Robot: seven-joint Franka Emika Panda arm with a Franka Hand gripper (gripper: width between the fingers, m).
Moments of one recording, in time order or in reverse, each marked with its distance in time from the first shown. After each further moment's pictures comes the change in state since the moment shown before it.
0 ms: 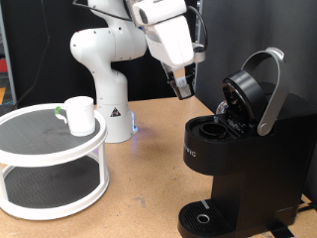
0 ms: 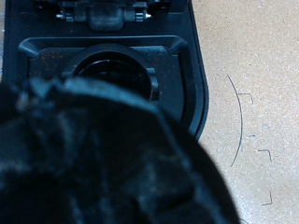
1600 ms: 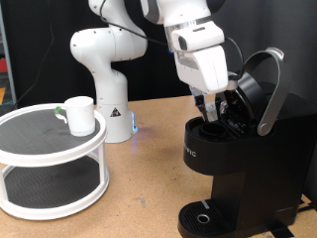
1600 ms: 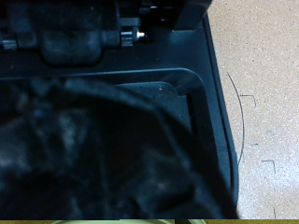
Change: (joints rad) arm 0.001 0.077 0.146 -0.074 -0.062 0.220 0.150
